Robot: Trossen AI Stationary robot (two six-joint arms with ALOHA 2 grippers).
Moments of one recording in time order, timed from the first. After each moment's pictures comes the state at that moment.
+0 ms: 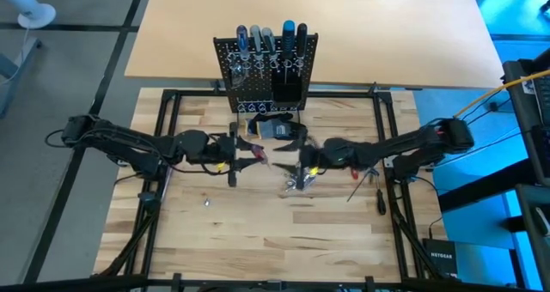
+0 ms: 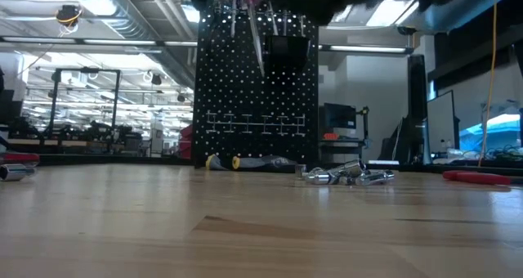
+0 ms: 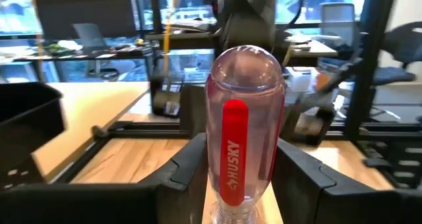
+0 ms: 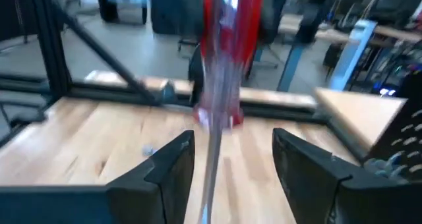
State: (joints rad) left arm -0.10 1.20 0.73 0.45 -0.19 0.03; right arm 0.10 1.44 0.82 0.55 0.16 -0.14
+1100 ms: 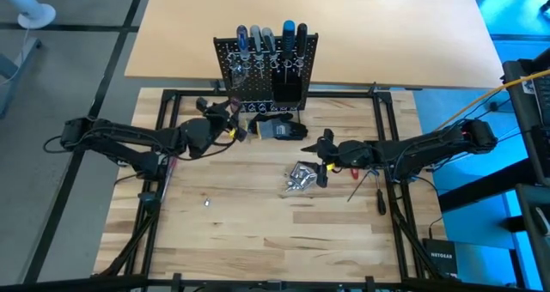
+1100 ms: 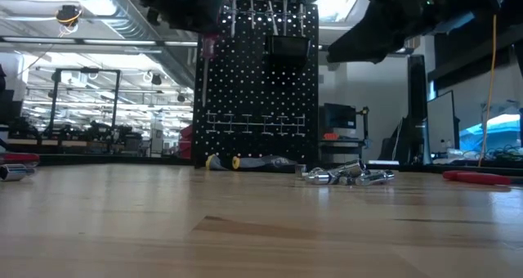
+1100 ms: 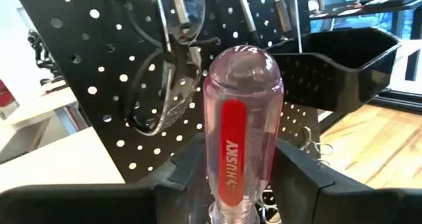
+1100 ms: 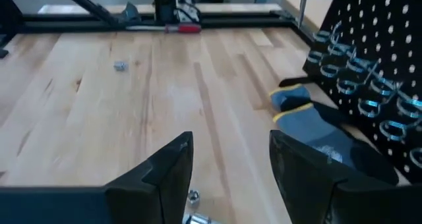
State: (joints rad) left arm 0.04 1.19 0.73 0.36 -1.00 0.14; right arm 0.11 1.16 0.60 0.18 0.28 0.06
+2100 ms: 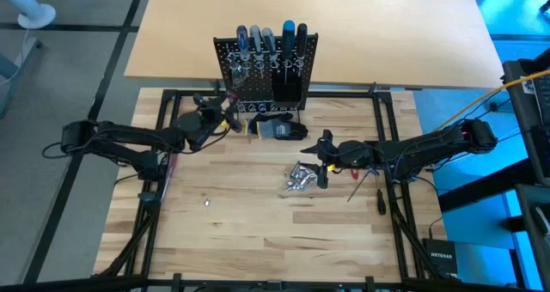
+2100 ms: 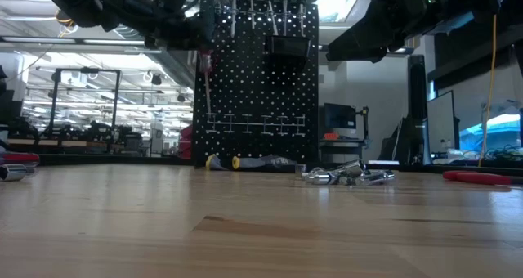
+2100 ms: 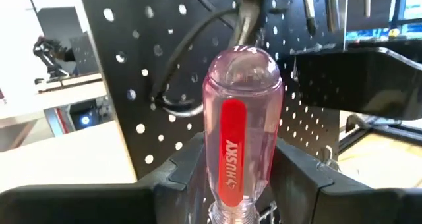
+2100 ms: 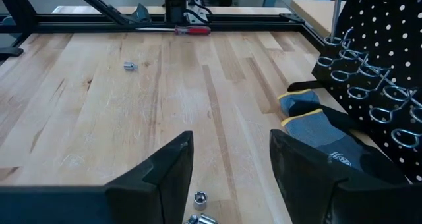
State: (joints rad) left arm 0.21 1.19 0.53 0.73 -0.81 0.17; right arm 0.11 1.16 0.60 0.18 0.25 0.04
